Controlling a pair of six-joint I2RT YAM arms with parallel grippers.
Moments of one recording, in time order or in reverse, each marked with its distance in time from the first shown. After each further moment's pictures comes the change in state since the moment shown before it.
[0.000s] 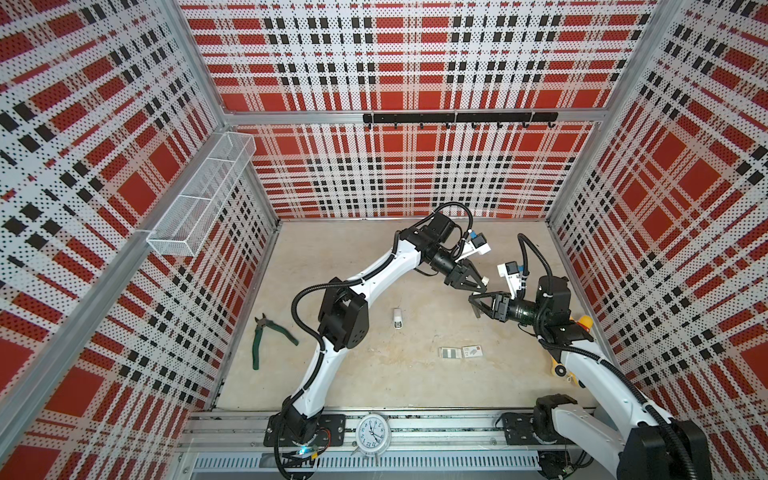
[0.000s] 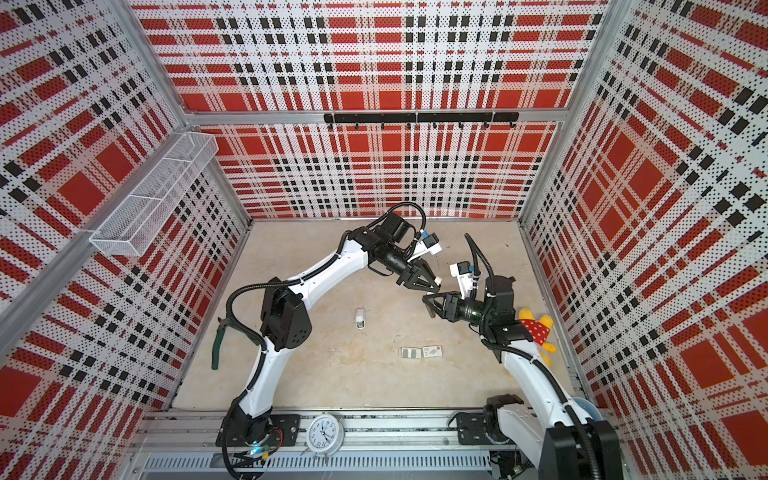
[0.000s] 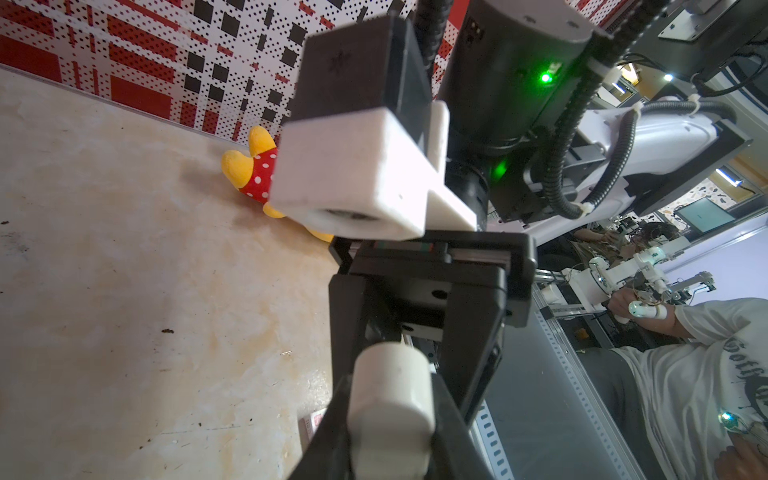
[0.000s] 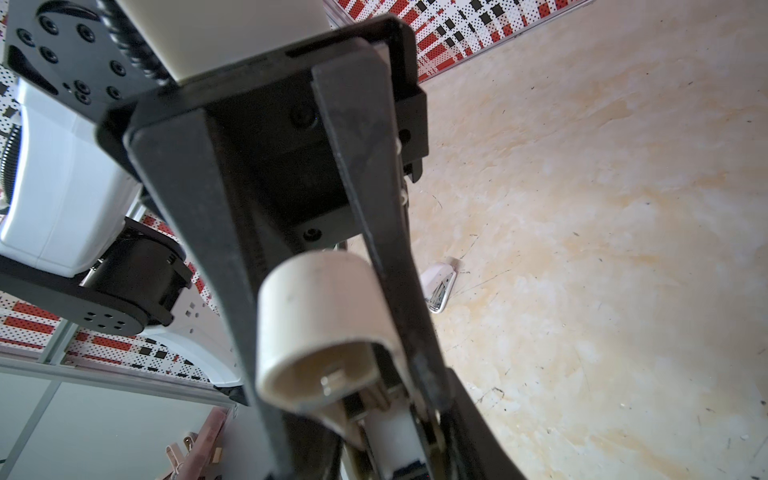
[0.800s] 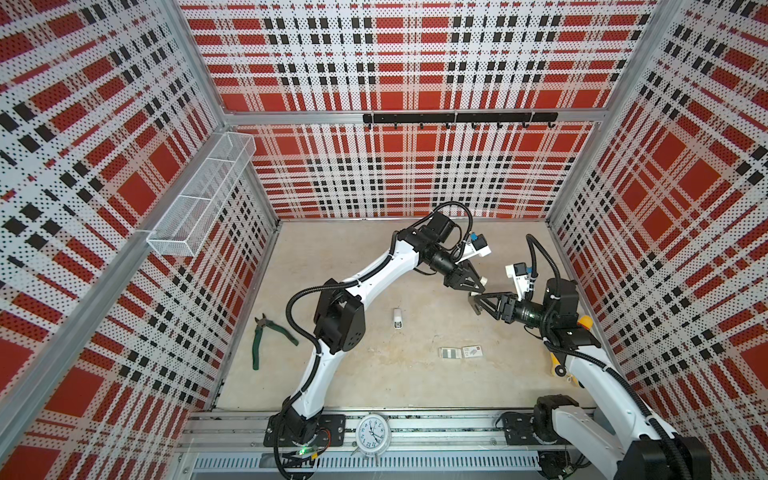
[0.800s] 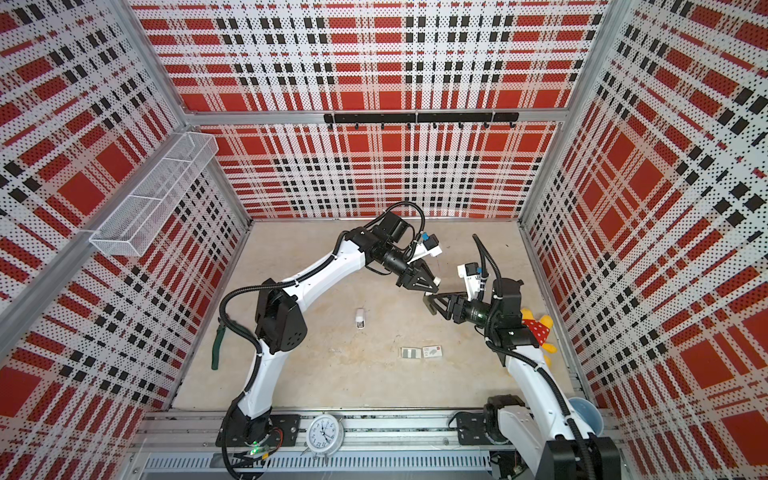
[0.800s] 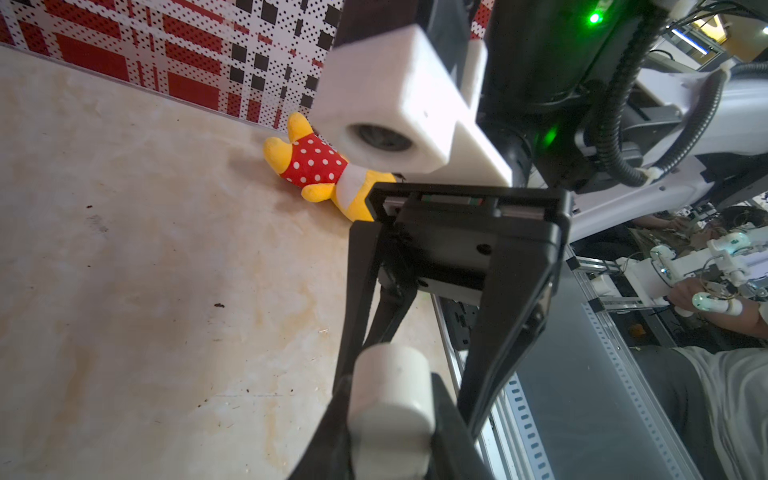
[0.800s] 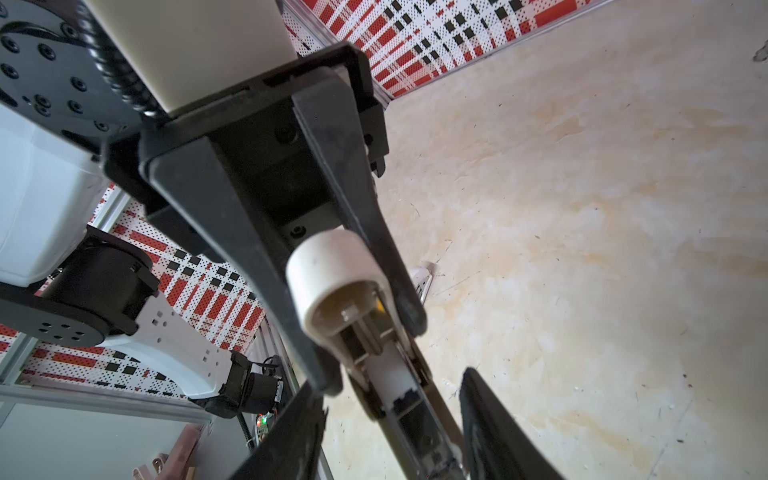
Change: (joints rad) left arm -0.008 -0.042 -0.045 0.008 -0.133 0.037; right arm -0.041 -0.030 0.000 -0.086 0.023 -0.065
